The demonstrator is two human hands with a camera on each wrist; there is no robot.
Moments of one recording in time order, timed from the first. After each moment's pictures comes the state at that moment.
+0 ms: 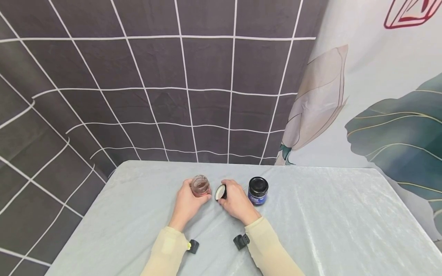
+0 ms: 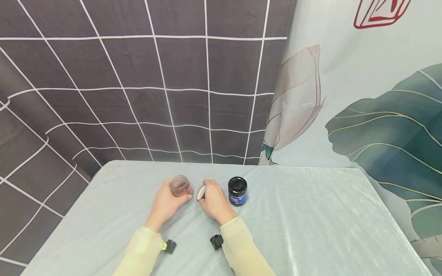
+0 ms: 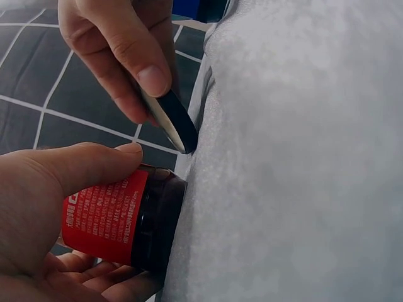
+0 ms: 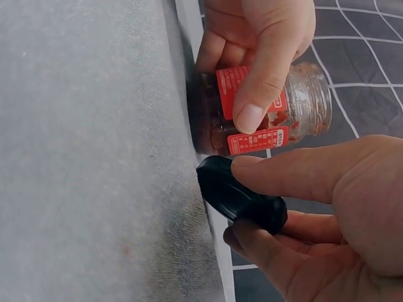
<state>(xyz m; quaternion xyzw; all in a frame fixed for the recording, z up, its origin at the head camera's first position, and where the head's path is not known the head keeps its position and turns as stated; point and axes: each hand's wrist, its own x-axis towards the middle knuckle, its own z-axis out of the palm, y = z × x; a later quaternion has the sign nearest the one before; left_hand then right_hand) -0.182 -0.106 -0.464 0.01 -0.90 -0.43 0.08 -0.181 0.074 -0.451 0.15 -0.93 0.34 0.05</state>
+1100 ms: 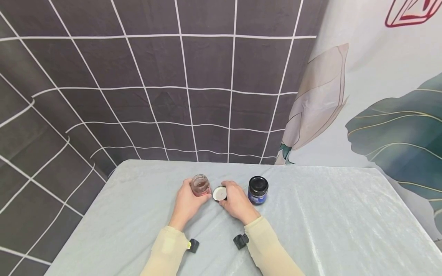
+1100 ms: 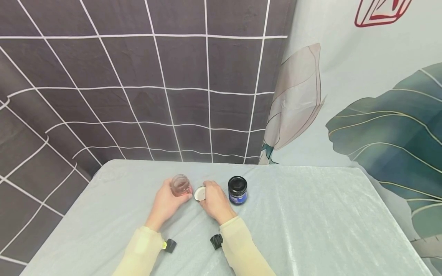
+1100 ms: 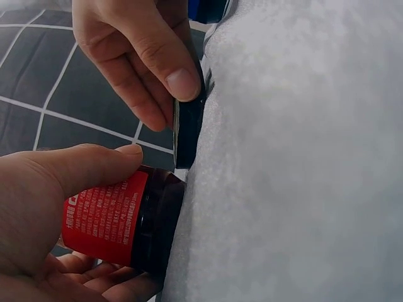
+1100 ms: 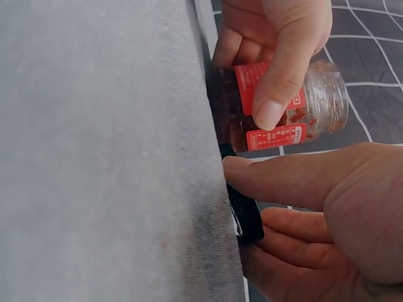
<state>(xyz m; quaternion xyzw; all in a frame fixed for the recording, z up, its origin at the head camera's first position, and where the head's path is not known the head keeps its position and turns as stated) -0.182 -0.106 -0.463 0.02 -0.90 -0.43 0.08 -0.182 0.074 -0.458 0.15 -0.93 0.34 0.02</state>
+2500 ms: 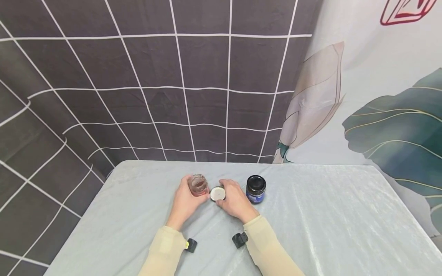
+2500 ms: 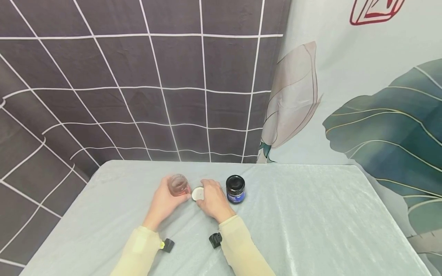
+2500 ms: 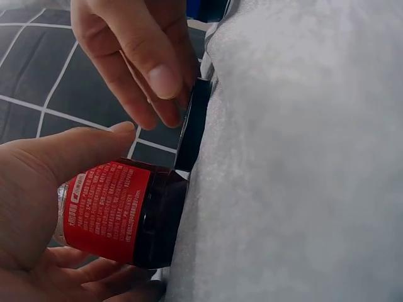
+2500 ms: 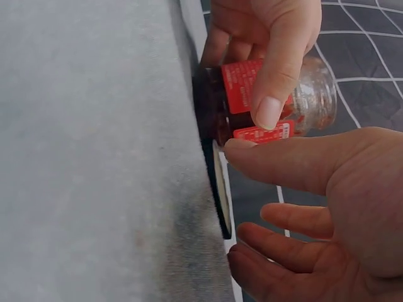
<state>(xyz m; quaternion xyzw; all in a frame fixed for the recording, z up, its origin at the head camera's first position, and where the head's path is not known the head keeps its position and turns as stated) -0.183 -0.108 -0.463 0.00 -0.90 -0.44 0.07 -0.181 0.077 -0.454 0.15 -0.93 0.35 0.01</state>
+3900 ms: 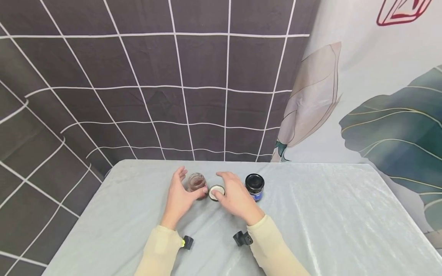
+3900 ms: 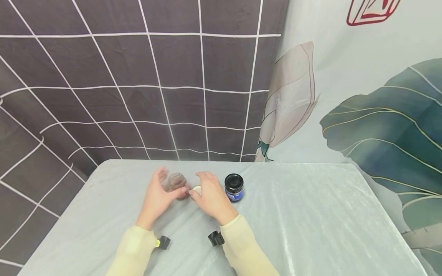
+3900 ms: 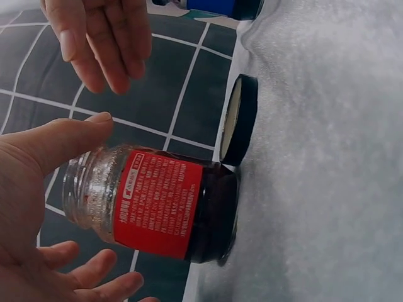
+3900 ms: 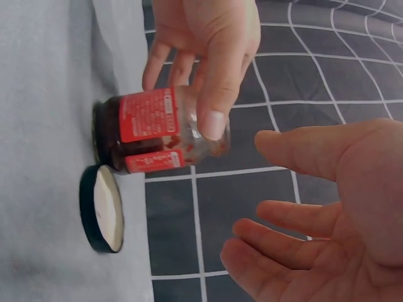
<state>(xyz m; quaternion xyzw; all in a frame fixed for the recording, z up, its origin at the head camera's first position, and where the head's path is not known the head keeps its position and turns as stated) -0.178 -0.116 -0.442 0.00 -0.86 -0.50 0.10 -0.159 0.082 -0.405 0.18 -0.91 0.36 0.06</state>
